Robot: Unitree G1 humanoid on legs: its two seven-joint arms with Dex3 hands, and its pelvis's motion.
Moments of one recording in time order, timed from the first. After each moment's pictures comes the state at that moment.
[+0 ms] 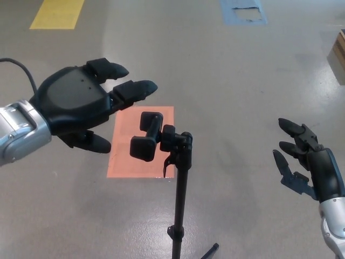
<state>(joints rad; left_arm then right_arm) -0.76 0.78 -0.46 0.51 0.95 -0.65 0.13 -0.53 -0.27 0.00 1.10 -0.21 -0.66 -0.15</state>
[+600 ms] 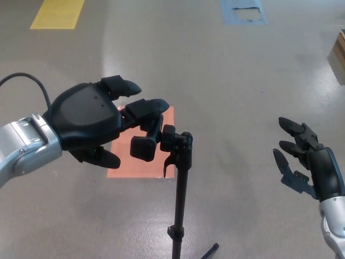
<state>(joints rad) -0.71 0.77 -0.48 0.45 0.96 -0.65 0.12 -0.53 -0.27 -0.01 1.10 -0.20 -0.65 -0.15</state>
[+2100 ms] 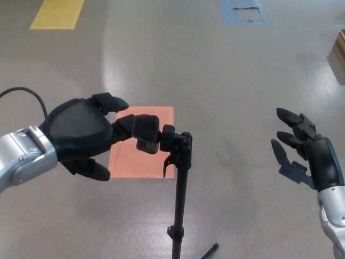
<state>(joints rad) -0.71 0.77 -0.54 0.54 0.99 -0.63 0.13 -0.58 -0.27 -0.01 1.12 -0.19 -0.65 -0.14</state>
